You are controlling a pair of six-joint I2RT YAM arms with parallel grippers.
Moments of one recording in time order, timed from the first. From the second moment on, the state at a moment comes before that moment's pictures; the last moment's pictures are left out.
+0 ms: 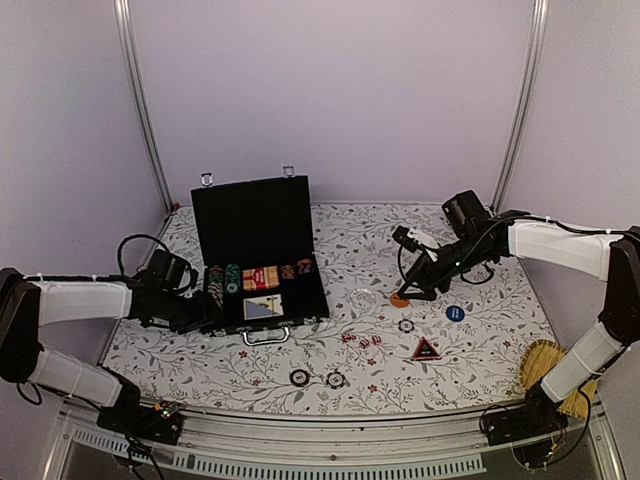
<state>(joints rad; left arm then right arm) -0.34 1.29 0.51 -0.23 0.15 -0.61 0.48 1.54 1.08 -0.57 -0.56 -0.42</state>
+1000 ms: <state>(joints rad) -0.61 1.11 0.81 -0.46 0.12 -0.71 0.49 1.79 1.41 -0.75 -0.41 -0.44</state>
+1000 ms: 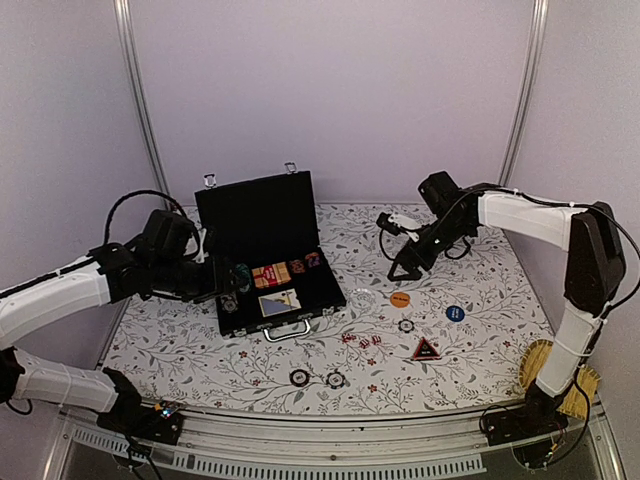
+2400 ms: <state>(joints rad) -0.74 1.31 0.83 -0.38 0.10 -0.69 0.68 2.29 1.84 -0.99 -0.21 -0.47</state>
